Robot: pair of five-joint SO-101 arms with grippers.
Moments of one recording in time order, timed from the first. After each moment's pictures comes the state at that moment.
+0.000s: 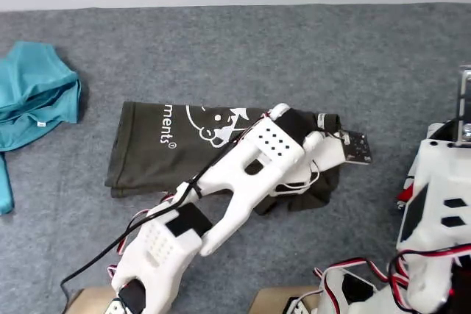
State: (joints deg) left arm 43.3 34.9 -28.8 98.9 -30.4; right arm 25.1 -41.1 -30.6 100.6 25.1
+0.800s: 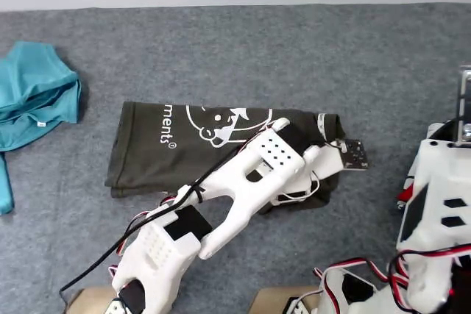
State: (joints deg) left arm 44.3 34.1 -18.2 88.3 -25.7; right arm 25.1 -41.1 -30.6 100.6 25.1
